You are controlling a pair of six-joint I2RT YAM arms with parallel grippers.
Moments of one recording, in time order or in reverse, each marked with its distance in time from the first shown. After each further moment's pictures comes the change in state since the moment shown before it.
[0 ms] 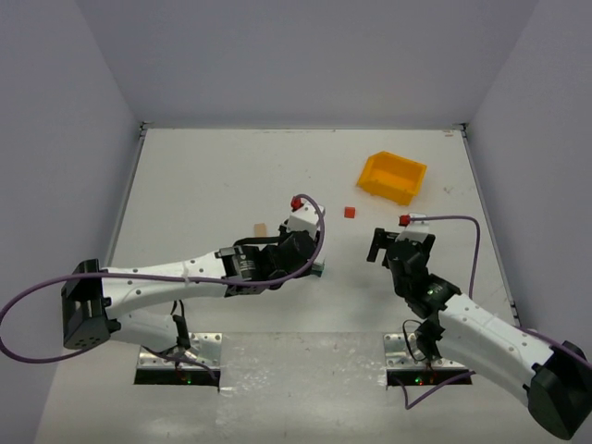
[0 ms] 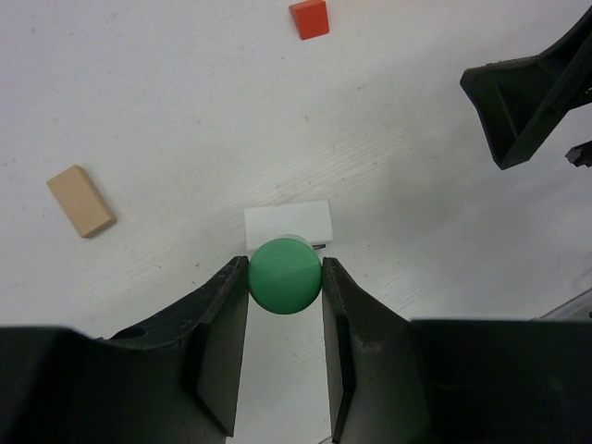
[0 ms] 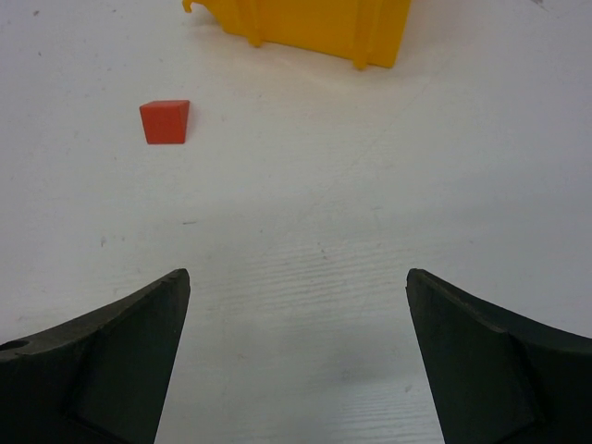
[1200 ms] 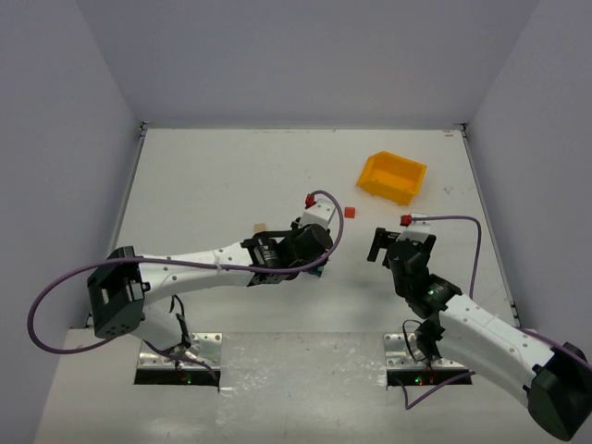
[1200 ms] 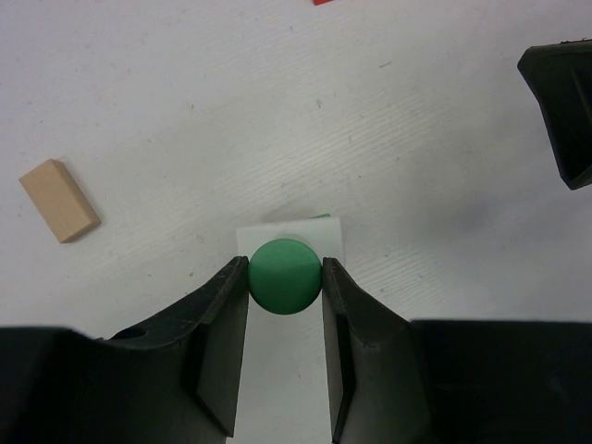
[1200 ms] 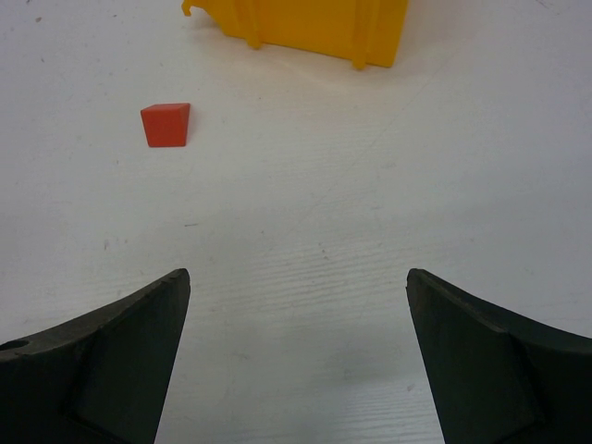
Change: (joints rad) left arm 0.066 0.174 0.052 0.020 0.051 0.004; right arm -0.005 -0.006 0.002 -0.011 -0.003 0.015
